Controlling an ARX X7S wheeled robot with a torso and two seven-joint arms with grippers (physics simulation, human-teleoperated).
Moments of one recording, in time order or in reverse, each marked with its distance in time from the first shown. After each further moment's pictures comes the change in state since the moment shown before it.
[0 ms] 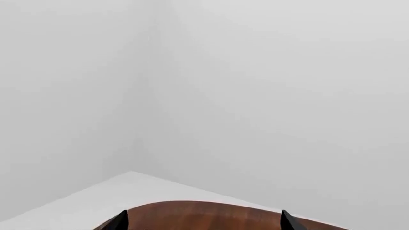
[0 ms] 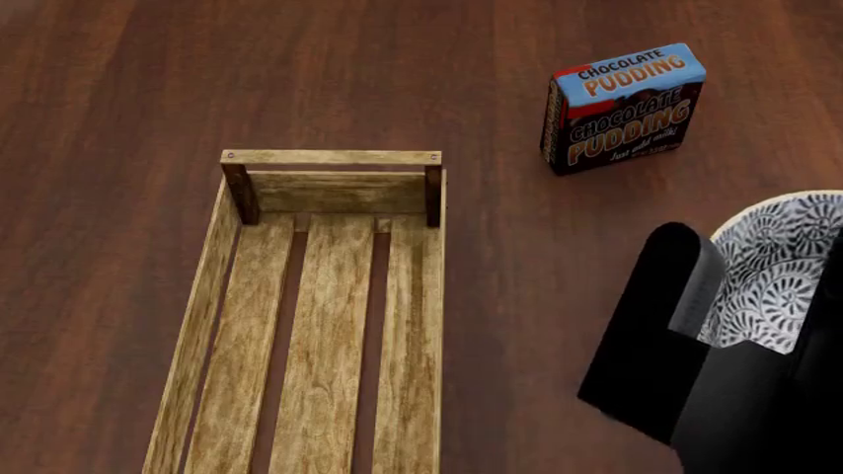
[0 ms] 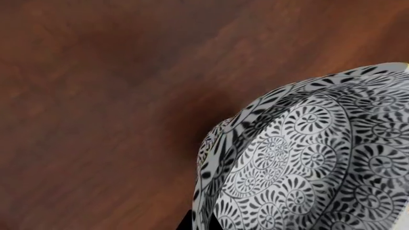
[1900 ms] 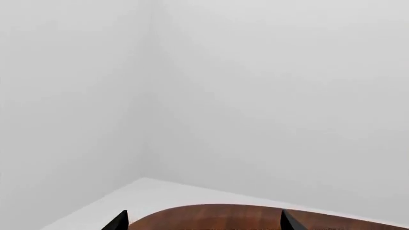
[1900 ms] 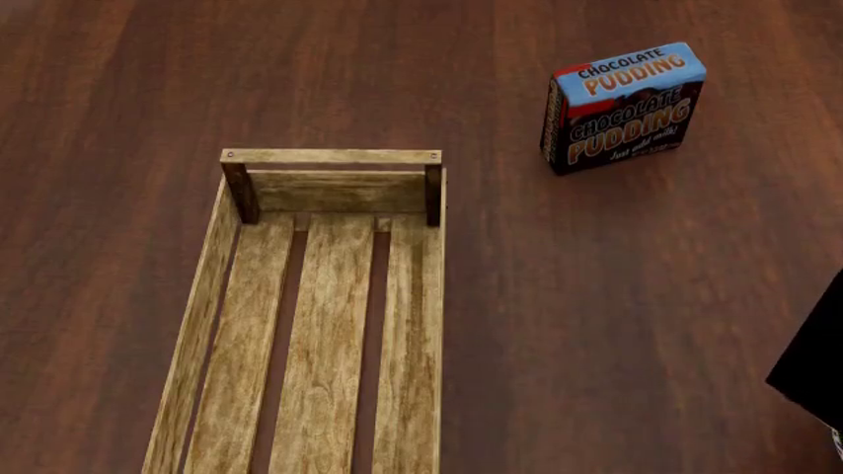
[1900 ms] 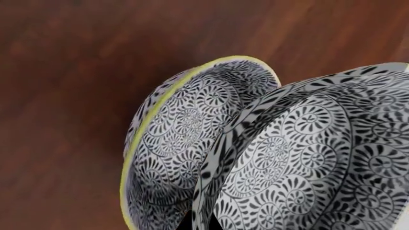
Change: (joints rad) left arm -0.741 -0.024 0.592 0.017 -0.152 -0.146 -0.031; right arm -0.364 0.133 -0.295 0.396 -0.880 -0.516 -0.444
